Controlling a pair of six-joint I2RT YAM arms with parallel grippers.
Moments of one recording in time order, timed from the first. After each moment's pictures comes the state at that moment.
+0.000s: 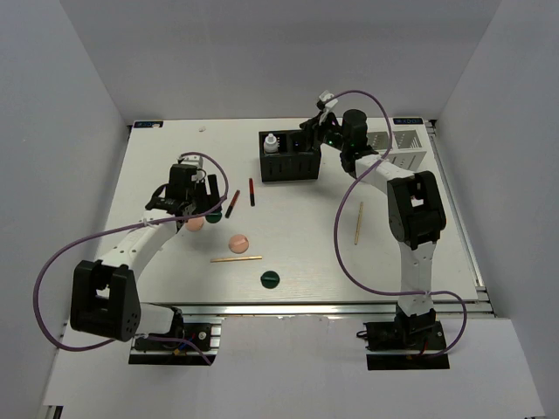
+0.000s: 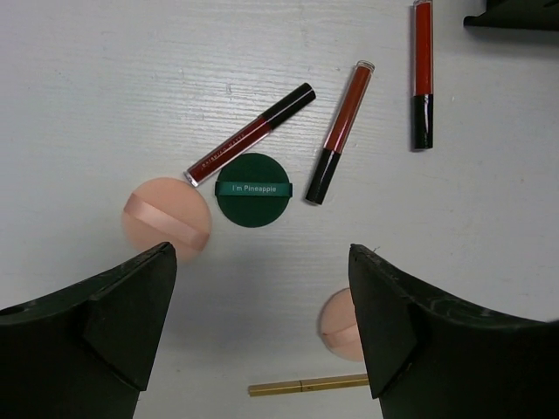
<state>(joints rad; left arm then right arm) -0.22 1.32 0.87 -0.31 -0.09 -0.28 0.34 2.13 1.56 0.55 -0.63 0.03</state>
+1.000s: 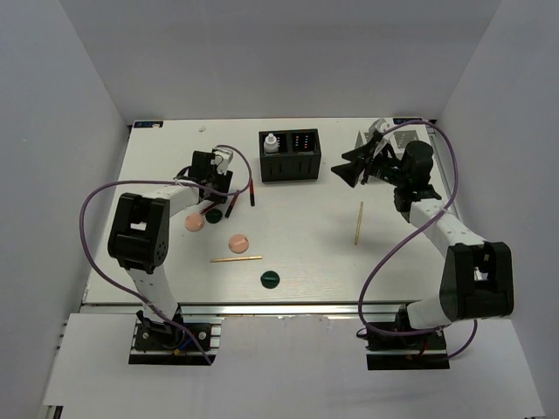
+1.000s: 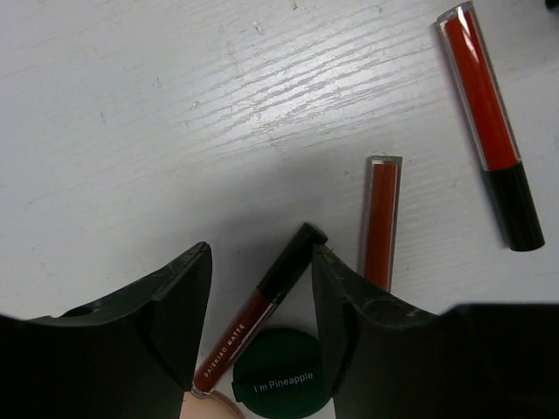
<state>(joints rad) -0.21 1.85 1.12 -0.11 0.01 0.13 0.13 1.44 0.91 0.47 -0.89 0.02</state>
